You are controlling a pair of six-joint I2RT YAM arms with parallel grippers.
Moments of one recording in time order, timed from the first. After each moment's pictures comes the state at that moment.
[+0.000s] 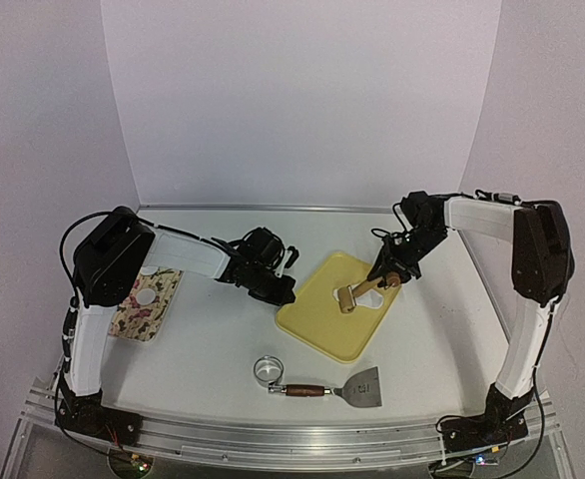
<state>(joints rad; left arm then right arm) -0.81 2.18 1.44 -0.19 0.21 -0.35 0.31 1.96 1.48 -0.90 -0.56 0.46</state>
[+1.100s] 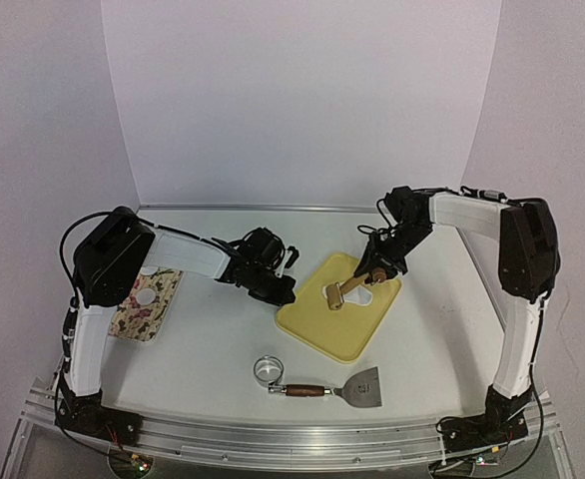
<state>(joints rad) -0.81 2.18 1.44 -0.19 0.20 -0.36 0.38 2.03 1.60 -0.92 -0.53 0.53</state>
